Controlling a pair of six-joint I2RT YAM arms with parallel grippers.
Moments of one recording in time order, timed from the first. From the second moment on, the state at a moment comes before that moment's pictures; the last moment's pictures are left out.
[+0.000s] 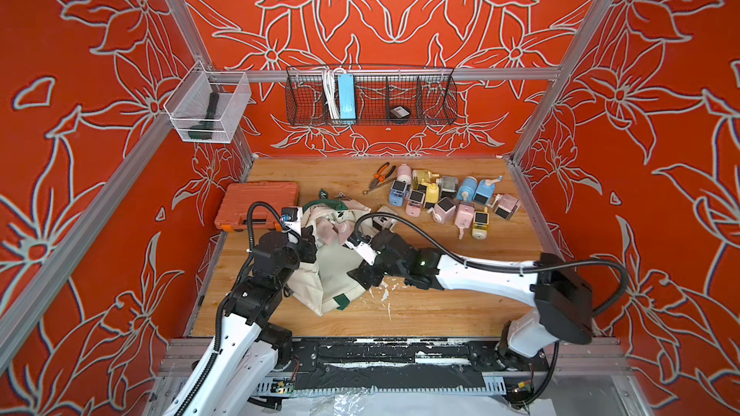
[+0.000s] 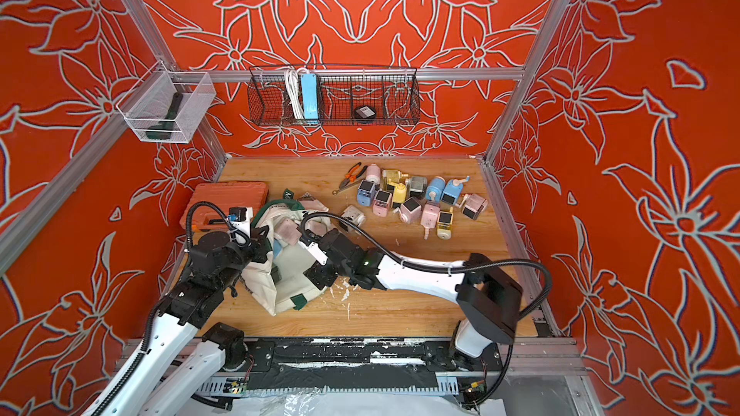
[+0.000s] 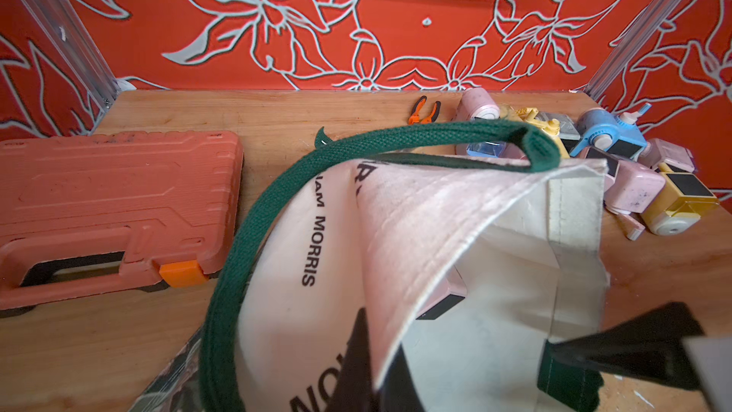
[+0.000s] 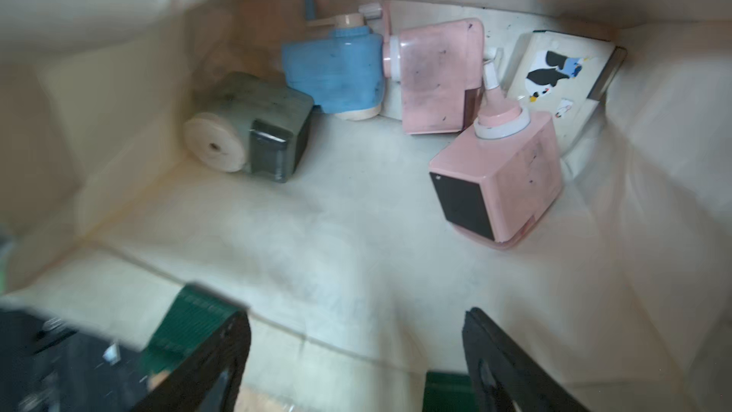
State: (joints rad) left arm -0.24 0.60 0.57 -0.33 -0.05 -0.15; right arm 1.08 1.66 1.07 -0.11 0.07 0.07
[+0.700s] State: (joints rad) left arm -0.24 0.60 0.57 -0.33 -0.04 -0.15; right arm 1.08 2.15 1.41 -0.03 0.61 -0.05
